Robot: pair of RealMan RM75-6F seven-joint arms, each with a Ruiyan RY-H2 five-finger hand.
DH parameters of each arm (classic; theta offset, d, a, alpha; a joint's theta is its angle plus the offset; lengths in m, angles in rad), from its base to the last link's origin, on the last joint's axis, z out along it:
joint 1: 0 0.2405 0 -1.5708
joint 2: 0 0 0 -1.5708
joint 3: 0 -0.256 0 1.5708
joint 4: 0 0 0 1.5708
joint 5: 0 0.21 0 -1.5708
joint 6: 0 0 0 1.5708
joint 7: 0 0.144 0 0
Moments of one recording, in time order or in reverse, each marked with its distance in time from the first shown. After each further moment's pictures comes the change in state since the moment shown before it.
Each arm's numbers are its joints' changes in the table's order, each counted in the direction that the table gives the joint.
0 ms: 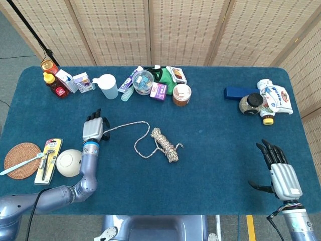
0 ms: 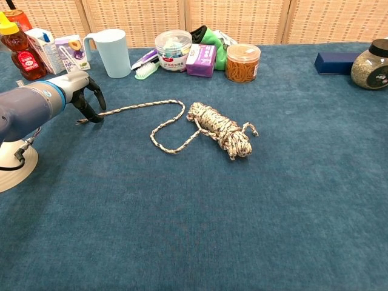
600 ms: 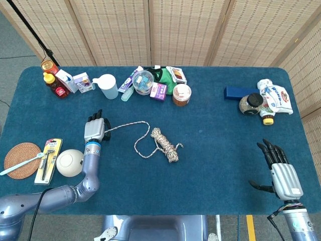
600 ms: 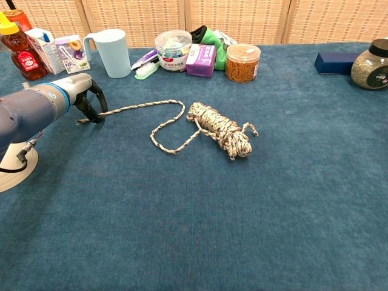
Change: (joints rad) left arm -0.014 -0.020 0.003 0.021 -0.016 0.006 0.019; right arm 0.000 0.002 -0.003 0.002 0.003 0.003 0.007
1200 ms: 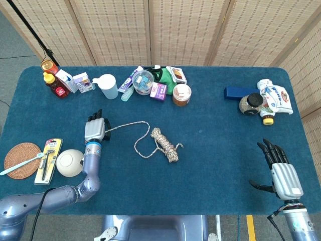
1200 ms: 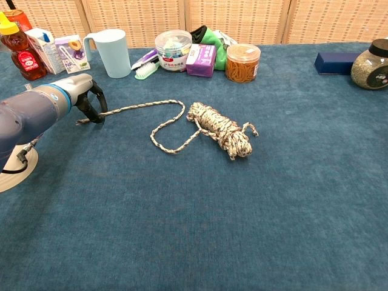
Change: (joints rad) left arm -0.002 -0.020 -0.002 0.028 0.015 0.002 0.001; right arm 0.001 0.000 -0.001 0.001 0.002 -0.001 0.005
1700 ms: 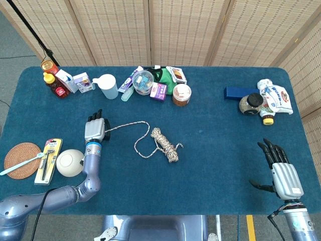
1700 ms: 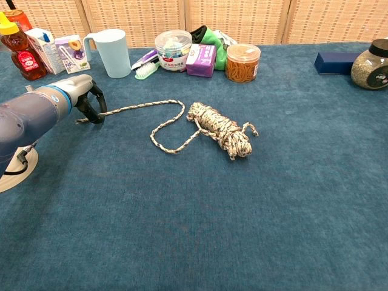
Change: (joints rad) left arm 0.003 -0.011 0.001 0.016 0.013 0.001 0.002; right arm 0.001 -0.001 -0.001 0.001 0.005 -0.002 -0.002
